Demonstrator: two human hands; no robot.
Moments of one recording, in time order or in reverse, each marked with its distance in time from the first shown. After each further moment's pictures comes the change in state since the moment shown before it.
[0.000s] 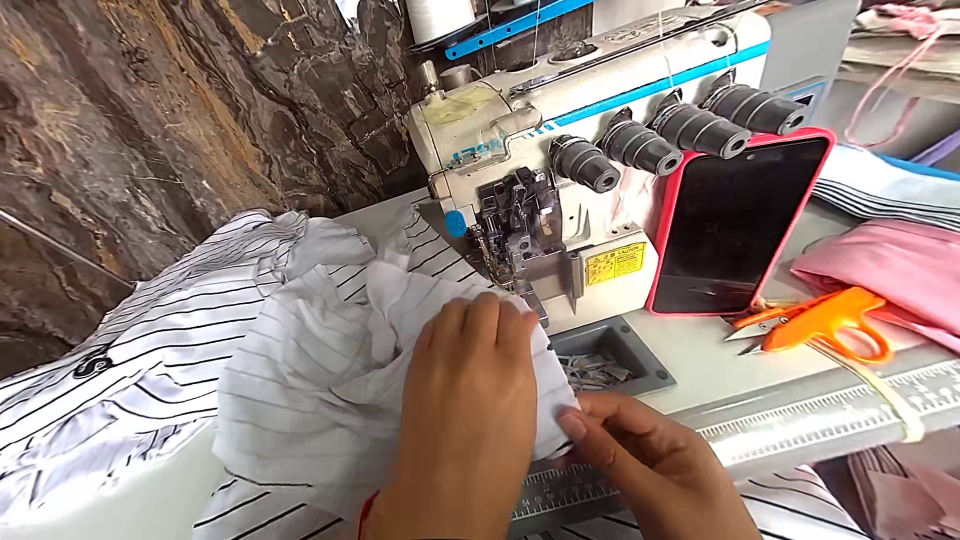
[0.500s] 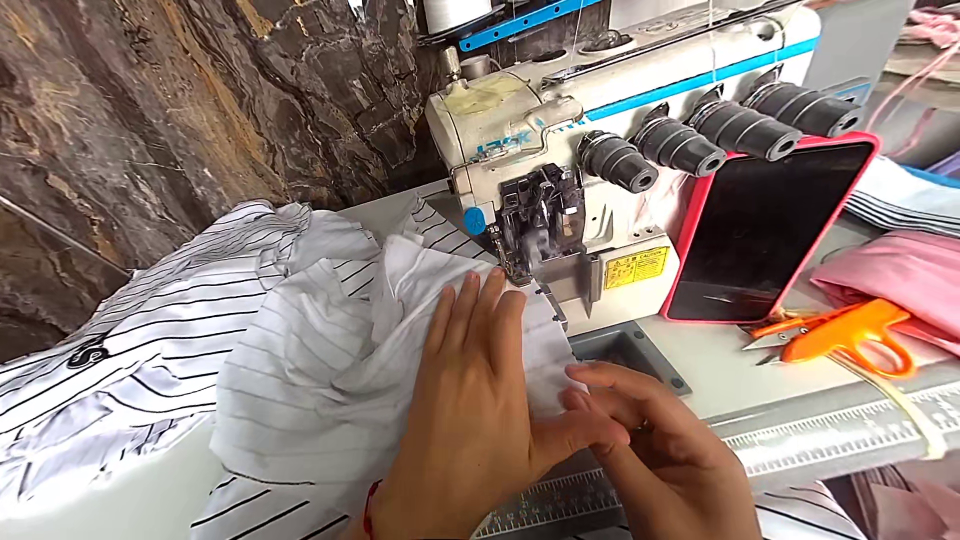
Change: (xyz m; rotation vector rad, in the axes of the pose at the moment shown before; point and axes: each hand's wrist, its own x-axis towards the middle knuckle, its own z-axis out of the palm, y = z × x) left_hand -0.022 -0.022 0.022 -0.285 -0.021 0.034; right_hand 0.016 0.008 0.014 -0.191 0.033 -0.379
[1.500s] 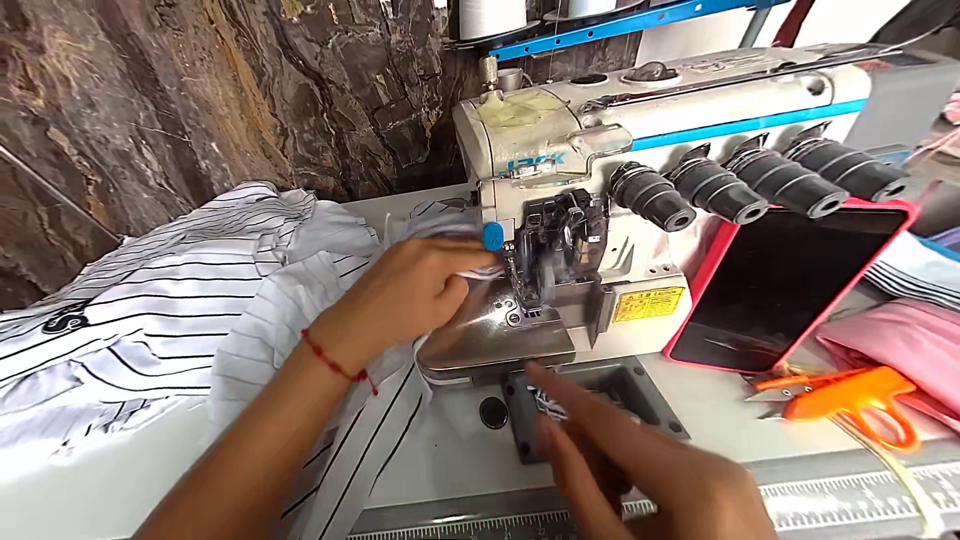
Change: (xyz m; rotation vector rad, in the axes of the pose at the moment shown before) left_hand 0.065 -0.094 -0.009 -0.258 -0.268 0.111; right_hand 0.029 -0.043 -0.003 -0.691 -0.322 -0.088
